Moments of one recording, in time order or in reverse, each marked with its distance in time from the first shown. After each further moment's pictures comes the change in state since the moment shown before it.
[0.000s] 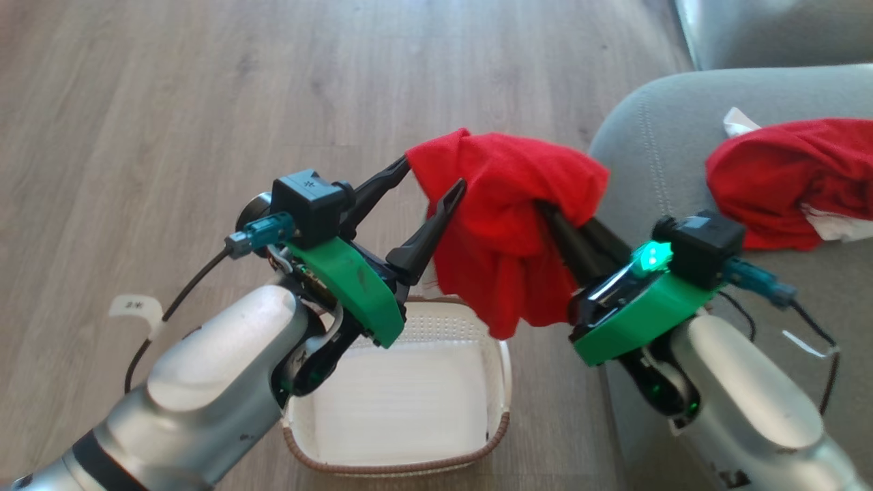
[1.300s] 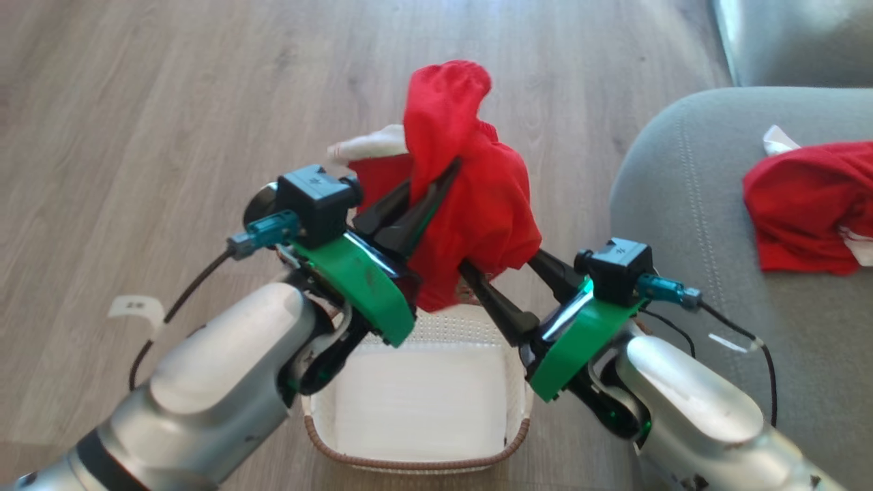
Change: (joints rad) left arm -0.003 -0.003 0.014 -0.050 0.022 0.006 0.002; right arm -0.073 0.014 0.235 0.179 0.106 0.000 0.000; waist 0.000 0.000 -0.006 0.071
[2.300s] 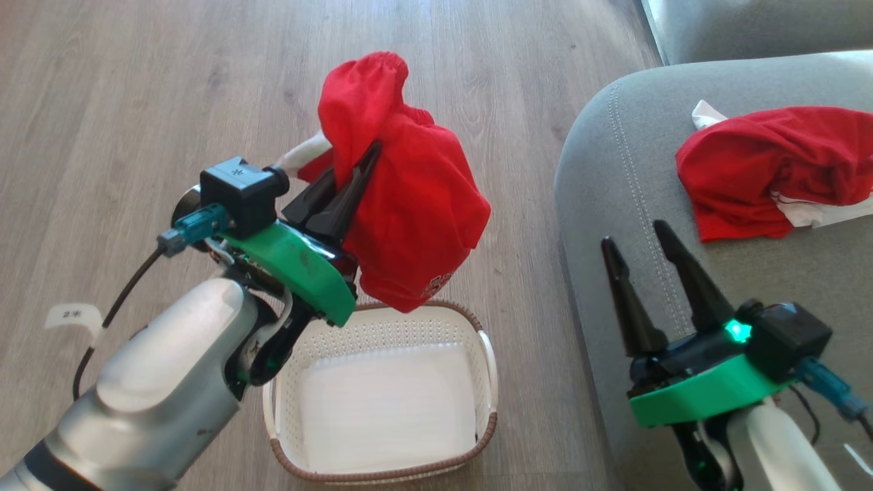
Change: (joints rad) left arm 0.039 0.072 0.081 0.032 -0.004 0.032 -0.026; right arm 0.421 0.092 -0.568 -0.365 -0.343 0.000 0.000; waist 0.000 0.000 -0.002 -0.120
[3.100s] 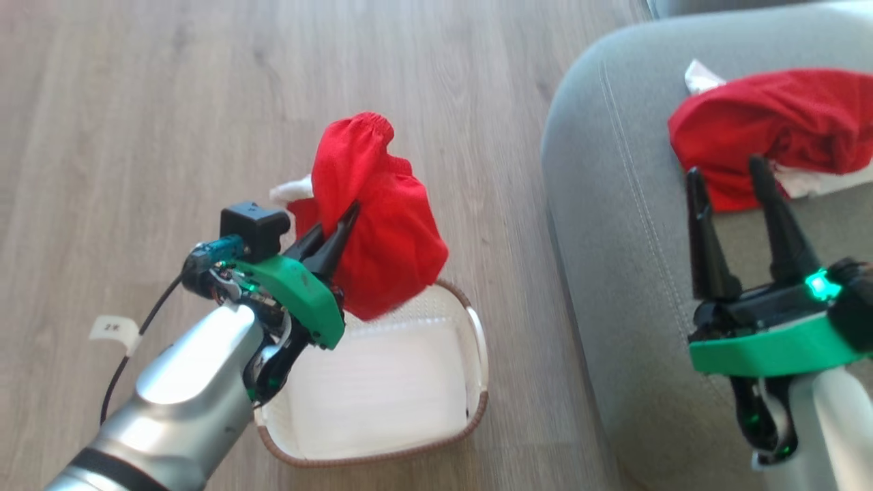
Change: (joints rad) left arm 0.003 -0.126 -0.038 0.442 -0.027 -0.133 -0.081; right arm -0.058 0.001 -0.160 -0.069 -0.035 0.000 0.000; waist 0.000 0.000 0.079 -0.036
